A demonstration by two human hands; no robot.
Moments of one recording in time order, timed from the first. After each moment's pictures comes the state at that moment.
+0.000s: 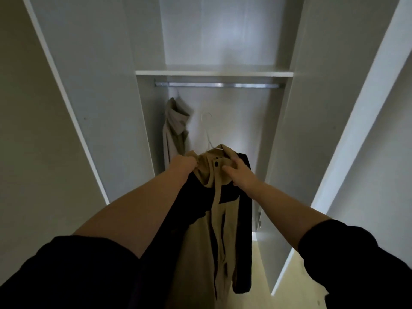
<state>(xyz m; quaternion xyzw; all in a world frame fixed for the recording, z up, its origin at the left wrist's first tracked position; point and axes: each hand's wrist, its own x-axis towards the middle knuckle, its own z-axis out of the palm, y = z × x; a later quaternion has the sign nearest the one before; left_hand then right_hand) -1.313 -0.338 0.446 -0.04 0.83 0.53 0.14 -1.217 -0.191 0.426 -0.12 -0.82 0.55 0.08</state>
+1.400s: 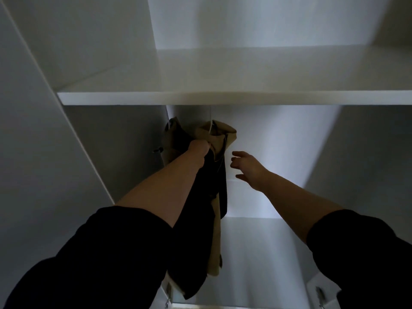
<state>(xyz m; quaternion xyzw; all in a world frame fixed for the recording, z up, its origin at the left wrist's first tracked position) -1.951 -0.184 0.446 -0.03 0.72 0.66 0.20 -1.856 -0.077 0.419 -0.21 -0.71 0.67 0.01</state>
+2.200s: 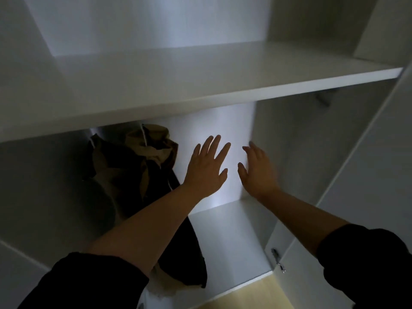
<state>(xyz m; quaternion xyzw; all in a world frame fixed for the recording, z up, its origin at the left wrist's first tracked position) -1.861 -0.093 0.397 0.57 0.79 0.11 -0.19 -1.730 0.006 0.406 -0.30 -0.91 0.12 0.26</state>
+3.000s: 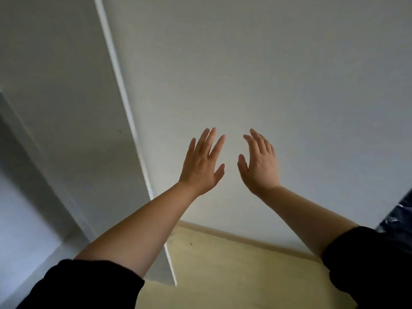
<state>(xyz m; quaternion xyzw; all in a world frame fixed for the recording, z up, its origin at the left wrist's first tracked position) -1.145 -0.067 0.445 0.86 0.41 0.25 -0.15 -0.985 -0.118 0.452 -0.62 -0.67 -0.13 0.38</state>
